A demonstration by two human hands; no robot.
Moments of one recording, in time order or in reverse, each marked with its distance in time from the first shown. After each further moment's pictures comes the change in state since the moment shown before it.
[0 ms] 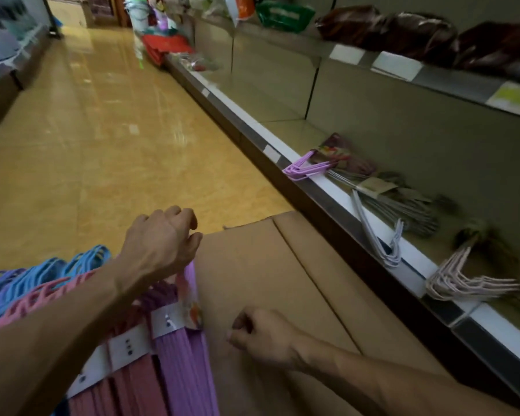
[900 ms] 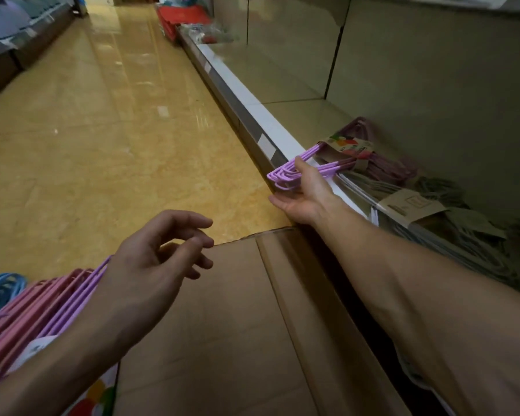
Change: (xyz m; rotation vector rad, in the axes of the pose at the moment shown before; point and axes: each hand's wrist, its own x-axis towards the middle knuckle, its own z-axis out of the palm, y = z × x) left_hand 0.075 0.117 0.037 -1.118 0.147 -0.292; right_hand 0.229 0.050 -0.266 1.572 0.226 0.127
